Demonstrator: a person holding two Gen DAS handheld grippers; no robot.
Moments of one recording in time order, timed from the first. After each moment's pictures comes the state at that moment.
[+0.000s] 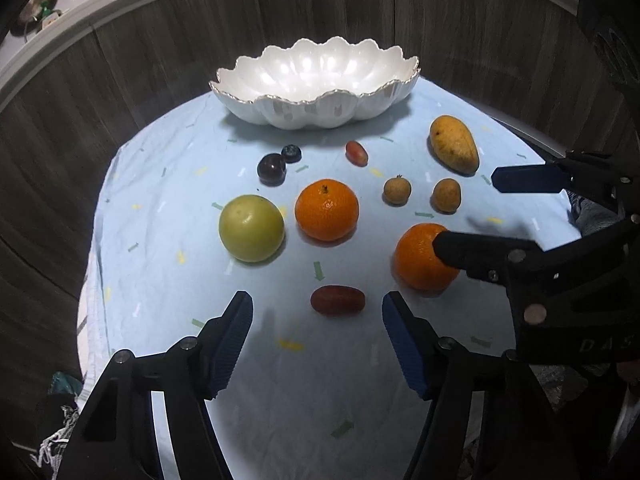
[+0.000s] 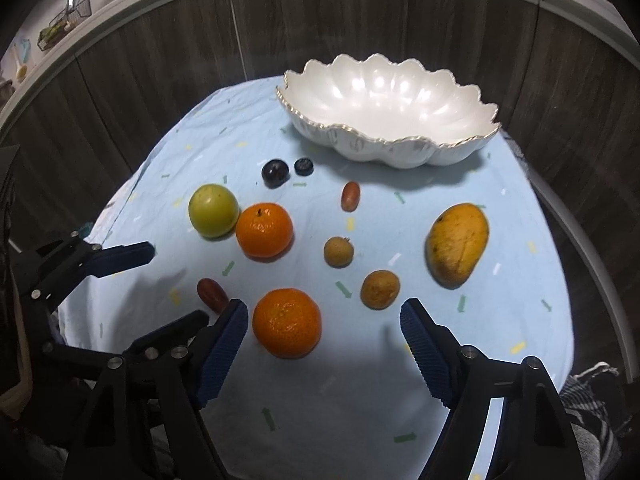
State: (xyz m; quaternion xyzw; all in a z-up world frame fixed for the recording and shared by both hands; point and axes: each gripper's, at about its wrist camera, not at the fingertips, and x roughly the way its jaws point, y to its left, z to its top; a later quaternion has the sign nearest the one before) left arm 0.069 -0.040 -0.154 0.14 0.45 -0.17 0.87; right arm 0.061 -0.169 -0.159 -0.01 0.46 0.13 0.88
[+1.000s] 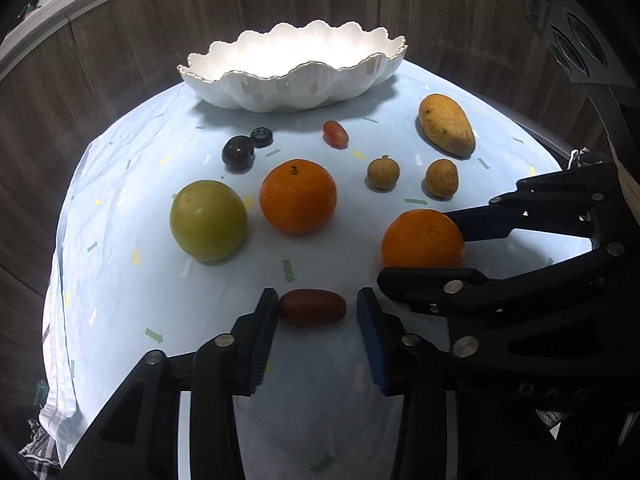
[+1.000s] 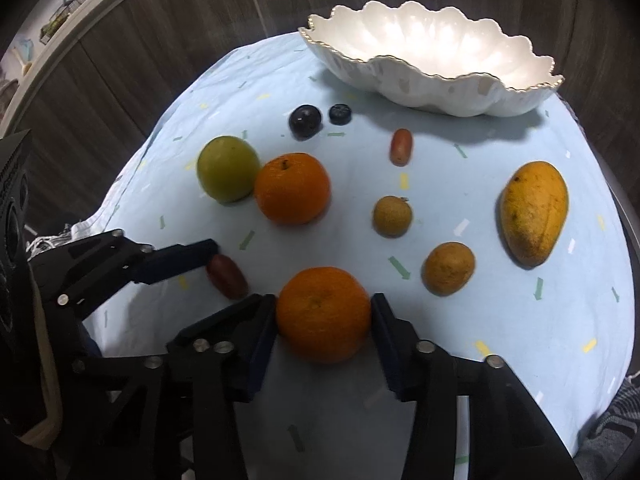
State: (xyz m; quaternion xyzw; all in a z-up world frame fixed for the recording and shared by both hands) left arm 0.078 -0.053 -0.181 0.14 0.45 -0.20 0.86; right arm 0.080 -0.152 -0.198 0.01 0.51 0.18 0.84
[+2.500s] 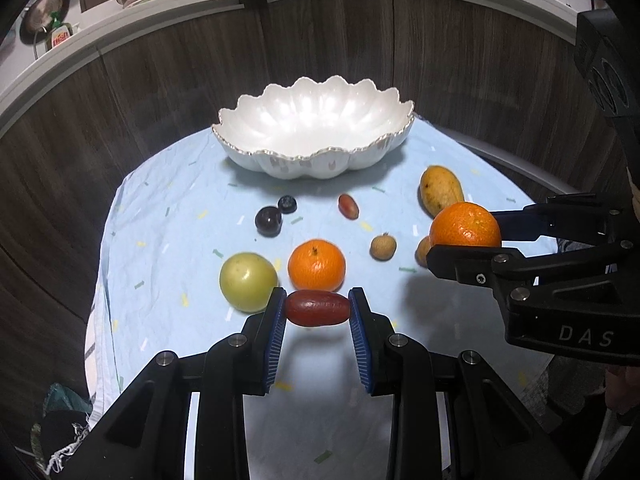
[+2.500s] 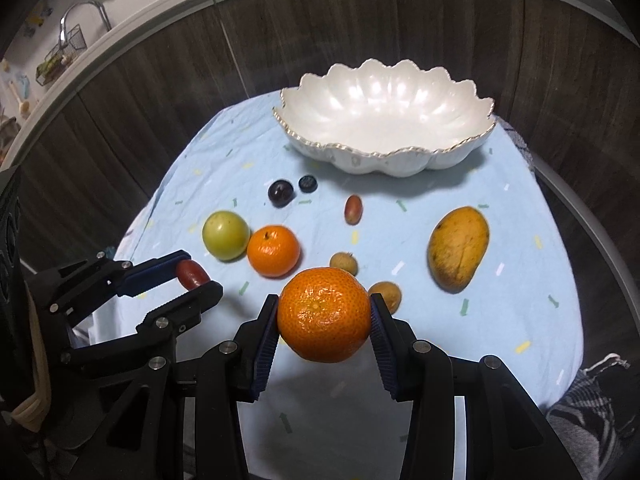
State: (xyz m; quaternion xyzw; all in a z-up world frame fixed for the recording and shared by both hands) left arm 0.075 -0.055 -0.118 0.12 0.41 -0.17 0.89; right arm 0.065 -0.187 -0.135 0.04 0.46 0.14 0.88
